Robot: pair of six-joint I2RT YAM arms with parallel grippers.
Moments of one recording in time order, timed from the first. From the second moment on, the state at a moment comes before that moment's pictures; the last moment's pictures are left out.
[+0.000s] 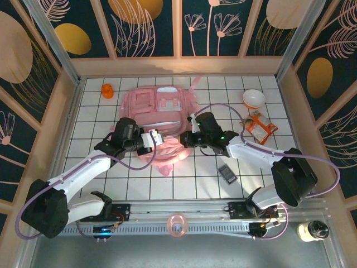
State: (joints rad) left arm -0.49 1.16 0.66 -0.17 0.36 0.83; right arm 0.72 1.44 0.85 -0.11 -0.31 0.59
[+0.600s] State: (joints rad) left arm -0.53 1.13 0.67 -0.16 0.39 0.71; right arm 0.76 1.46 0.86 -0.13 -0.30 0.59
